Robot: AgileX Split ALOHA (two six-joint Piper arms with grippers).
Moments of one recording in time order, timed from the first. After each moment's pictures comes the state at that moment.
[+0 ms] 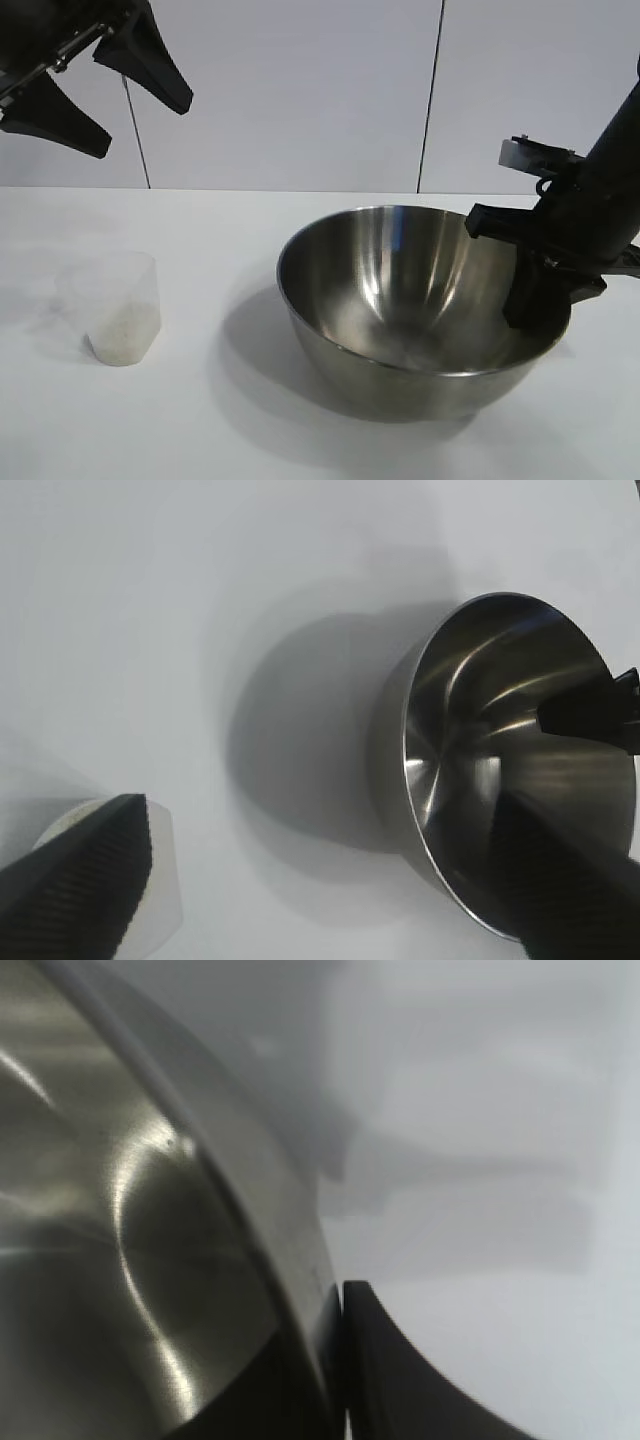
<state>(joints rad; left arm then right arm) -0.20 1.64 -1.21 -0.74 0.80 0.45 0.11 1.81 -1.02 0.47 0.68 -0.26</state>
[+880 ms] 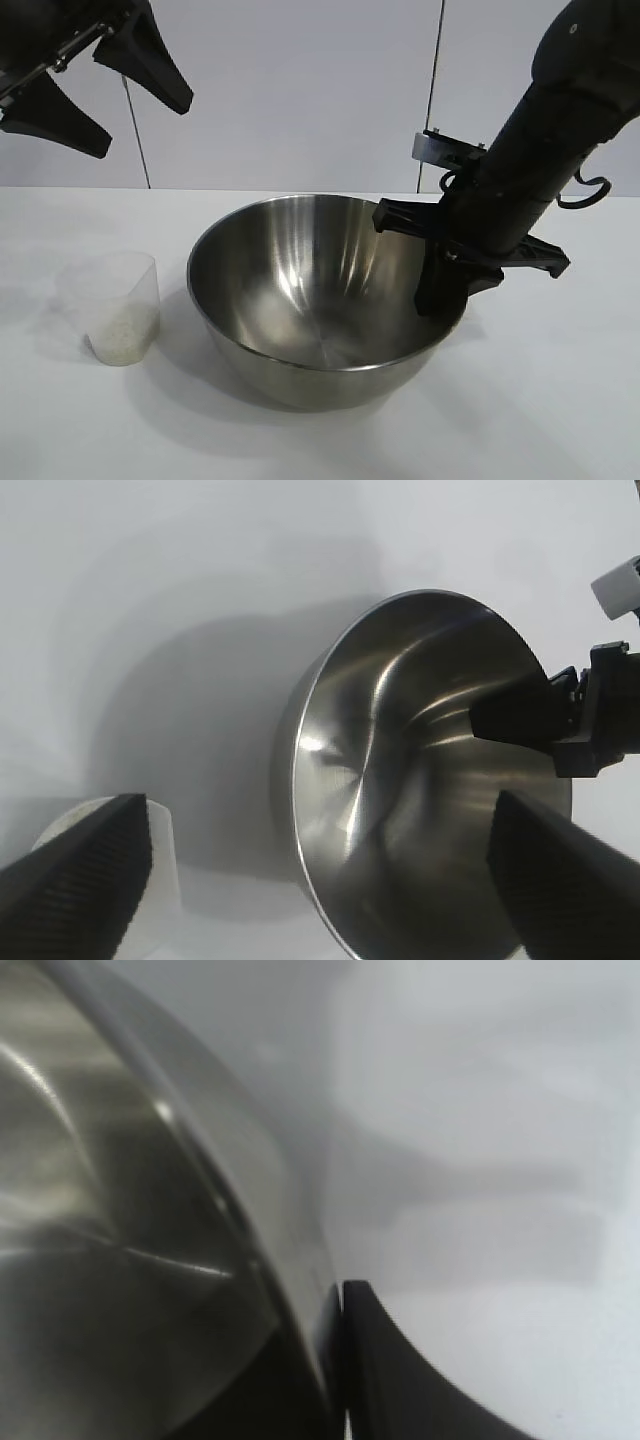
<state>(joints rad) -0.20 1.64 -1.21 -0.74 0.81 0.45 0.30 1.92 -1.15 0.42 0.63 -0.14</state>
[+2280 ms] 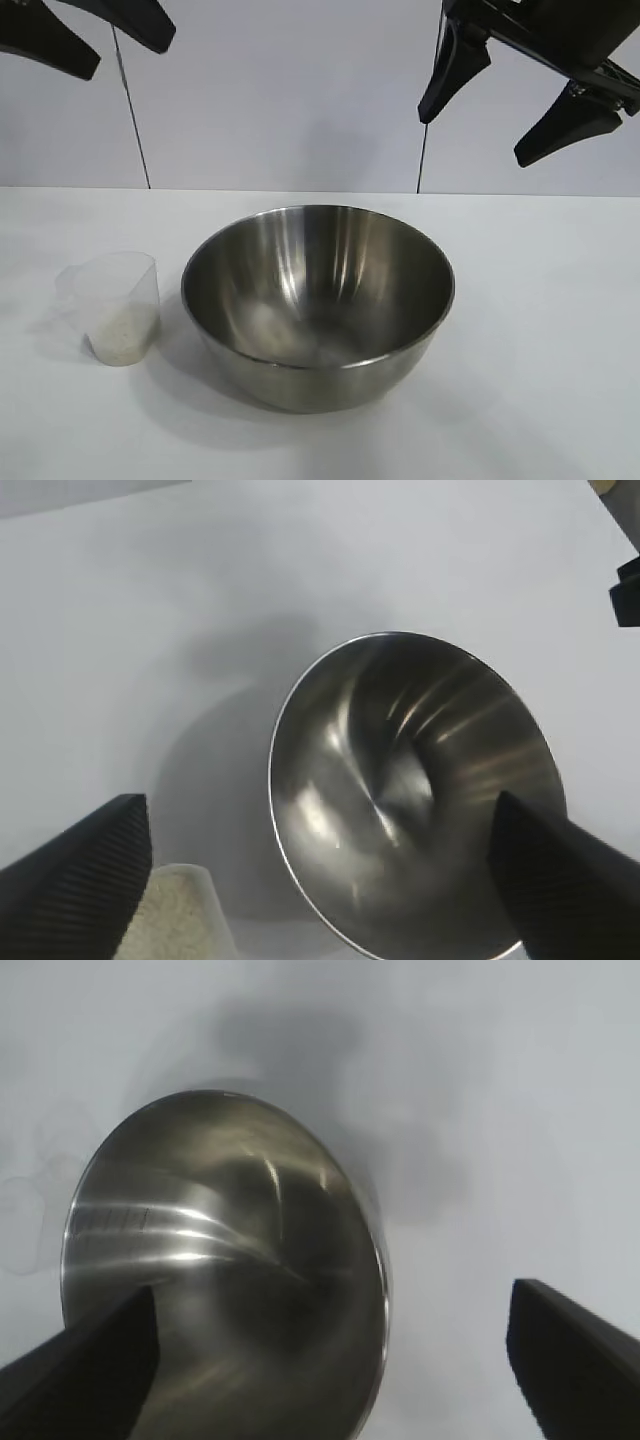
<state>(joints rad) -0.20 1.48 -1.23 -0.67 0.81 0.68 0.16 1.64 -1.30 0.43 0.87 -0.10</state>
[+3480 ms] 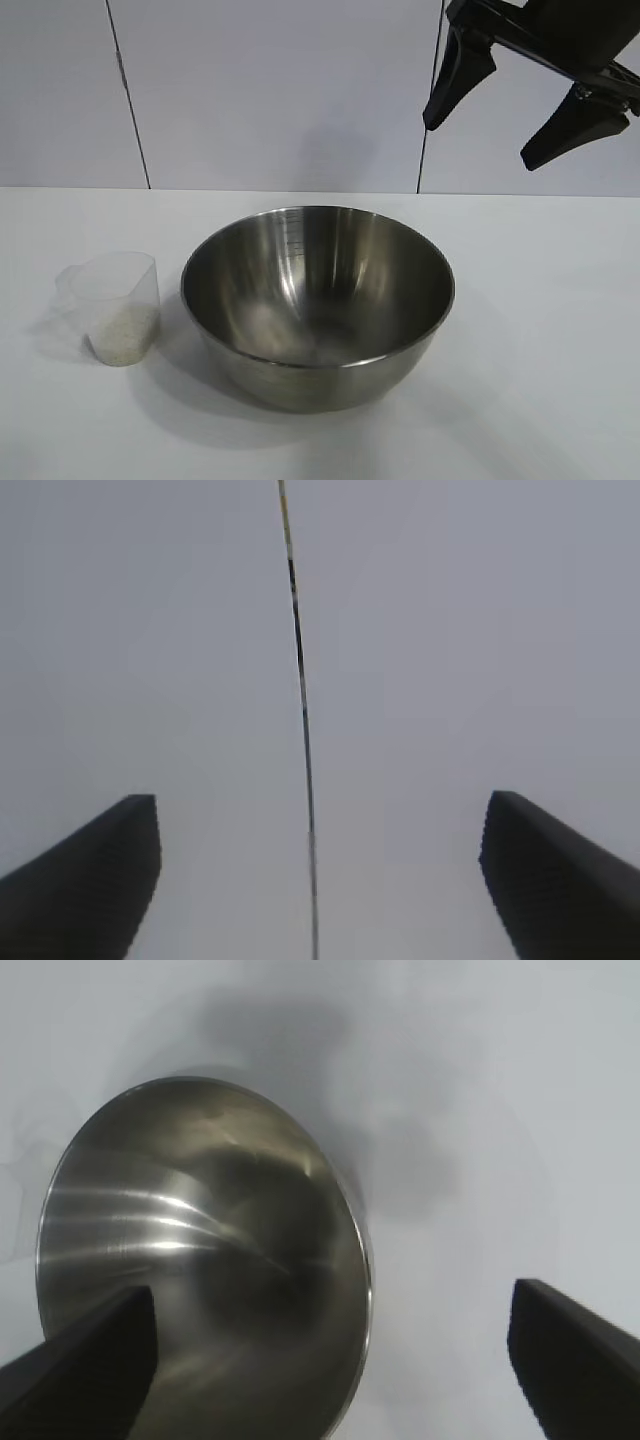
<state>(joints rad) -0.23 1.33 -0.41 -0.14 -1.10 0.10 0.16 1.64 -1.30 0.40 0.88 -0.10</state>
